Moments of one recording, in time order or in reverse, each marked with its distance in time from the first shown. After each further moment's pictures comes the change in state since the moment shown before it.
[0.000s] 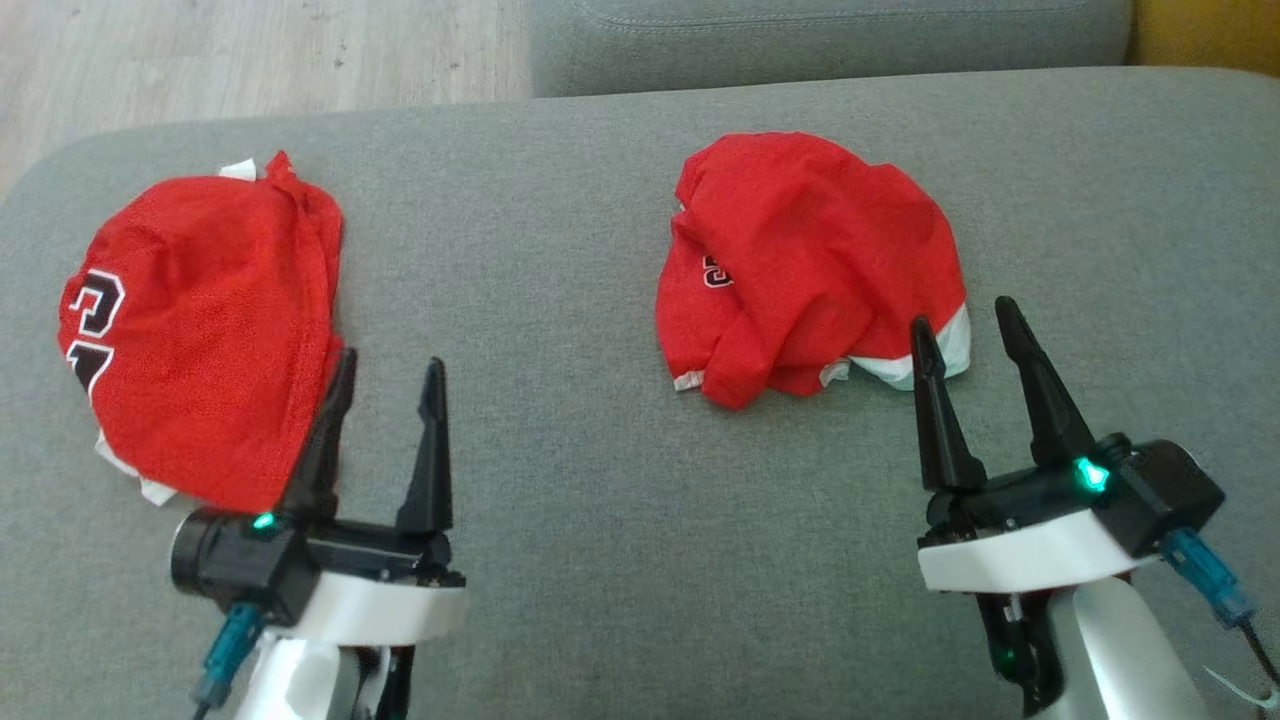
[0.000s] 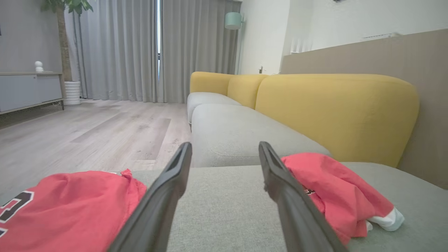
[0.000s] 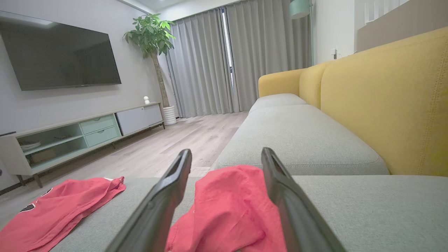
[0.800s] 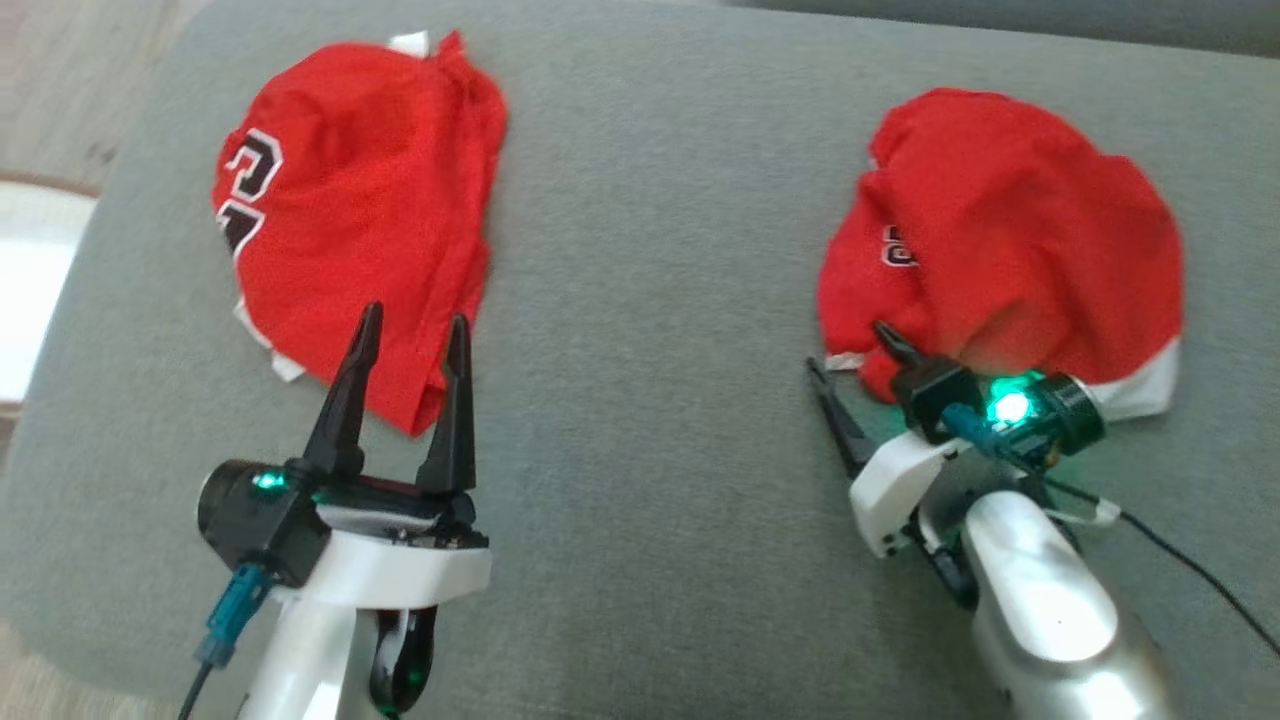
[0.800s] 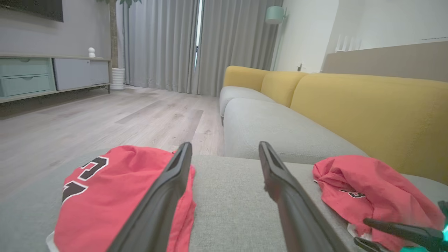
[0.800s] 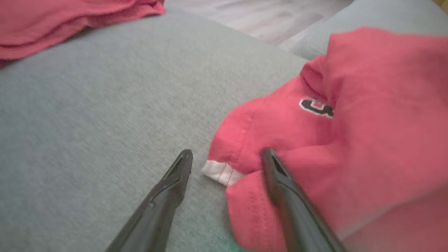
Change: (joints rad) left arm -0.065 -0.092 0.048 0.024 0.026 -0.112 0.000; right arm -0.298 -0.005 0.087 0.521 -0.359 0.000 0.216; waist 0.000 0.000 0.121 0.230
